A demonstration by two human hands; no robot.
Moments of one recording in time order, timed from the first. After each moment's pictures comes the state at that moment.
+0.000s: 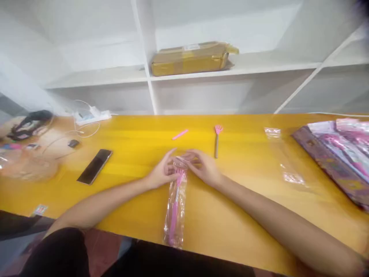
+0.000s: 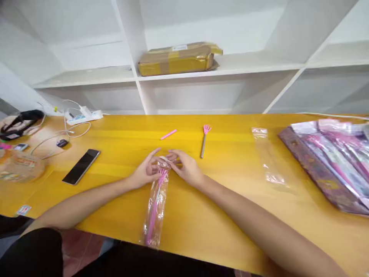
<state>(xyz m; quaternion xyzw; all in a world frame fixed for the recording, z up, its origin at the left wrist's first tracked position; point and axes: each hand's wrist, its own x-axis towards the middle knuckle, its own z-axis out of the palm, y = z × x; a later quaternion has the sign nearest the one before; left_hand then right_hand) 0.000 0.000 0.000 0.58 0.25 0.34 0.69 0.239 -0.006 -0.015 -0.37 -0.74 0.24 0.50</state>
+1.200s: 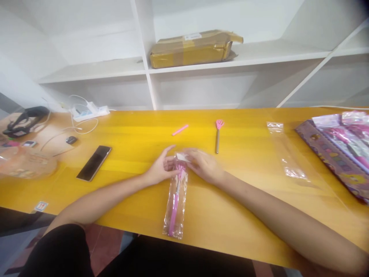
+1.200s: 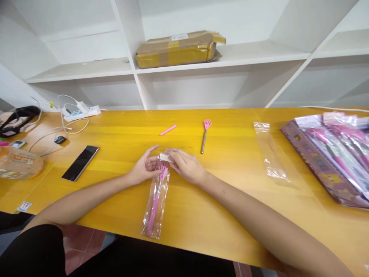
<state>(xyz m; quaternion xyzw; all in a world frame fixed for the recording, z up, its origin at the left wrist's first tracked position) -0.001 -0.003 -0.002 0.57 0.28 0.34 0.69 0.250 -0.012 -0.009 -0.31 -0.84 -0.02 0.44</state>
